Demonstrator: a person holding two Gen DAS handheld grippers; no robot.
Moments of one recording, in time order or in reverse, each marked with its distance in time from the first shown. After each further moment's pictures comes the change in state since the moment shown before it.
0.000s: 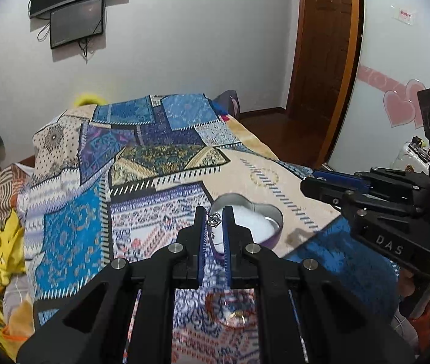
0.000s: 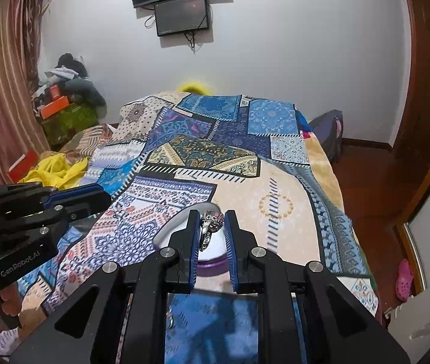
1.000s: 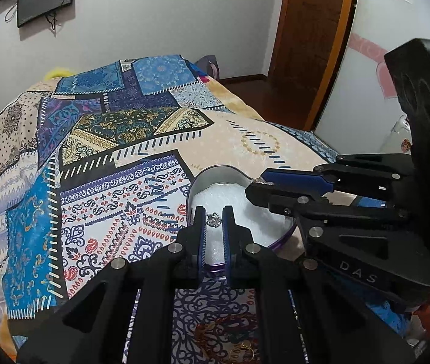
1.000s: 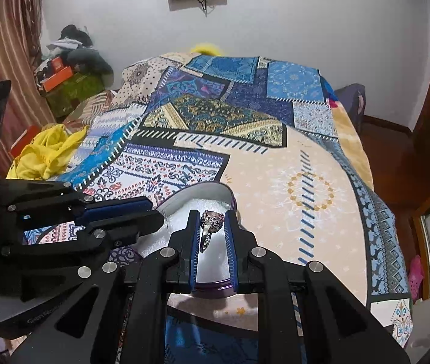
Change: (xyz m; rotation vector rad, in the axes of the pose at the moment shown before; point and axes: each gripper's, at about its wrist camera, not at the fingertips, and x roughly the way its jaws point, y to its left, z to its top) left arm 0.085 0.001 -0.015 0.028 0.168 -0.112; right arm 0.072 -0.005 -0.007 -0.022 0.184 0.081
